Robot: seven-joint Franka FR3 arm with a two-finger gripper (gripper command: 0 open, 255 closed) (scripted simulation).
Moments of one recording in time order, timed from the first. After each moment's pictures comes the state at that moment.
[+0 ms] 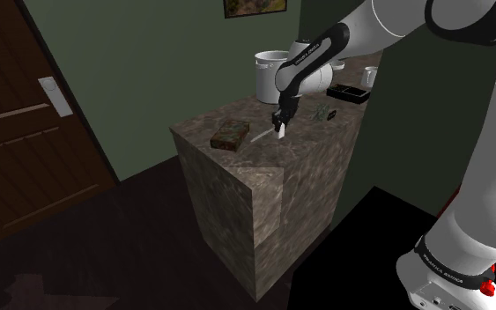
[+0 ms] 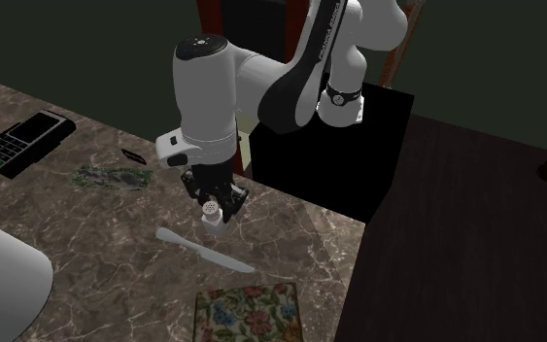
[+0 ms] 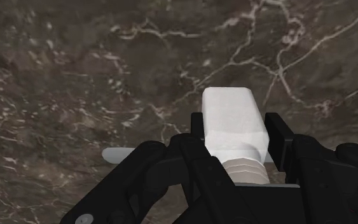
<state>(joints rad) -0.08 0.25 -0.10 -2.07 0.15 2.53 -0.33</state>
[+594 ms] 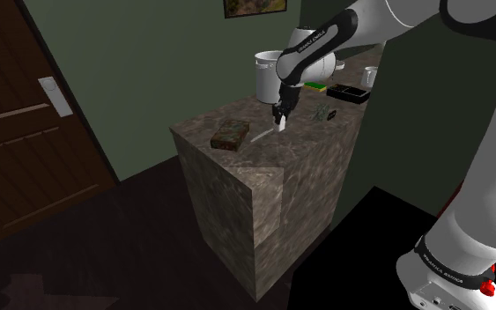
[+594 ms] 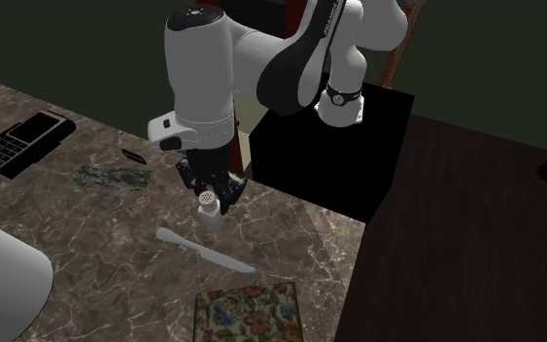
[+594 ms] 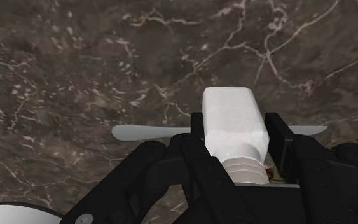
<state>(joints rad) -0.07 0.20 -0.11 -2.04 0.13 2.45 -0.32</state>
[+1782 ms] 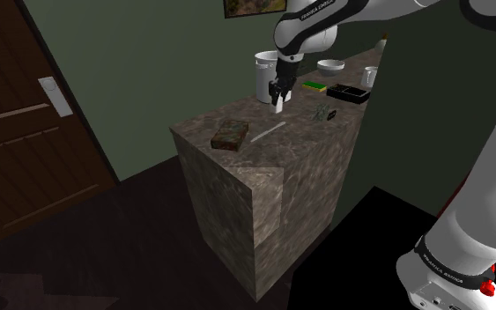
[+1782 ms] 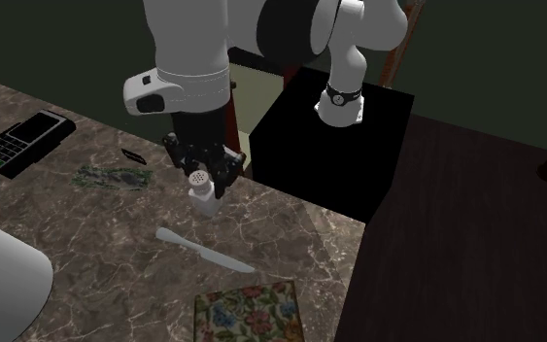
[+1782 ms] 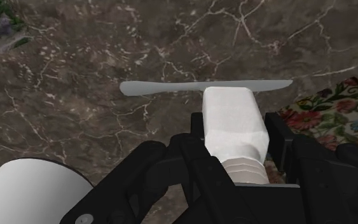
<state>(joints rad) -0.06 0.13 -0.11 -1.90 0.09 2.24 -0.26</state>
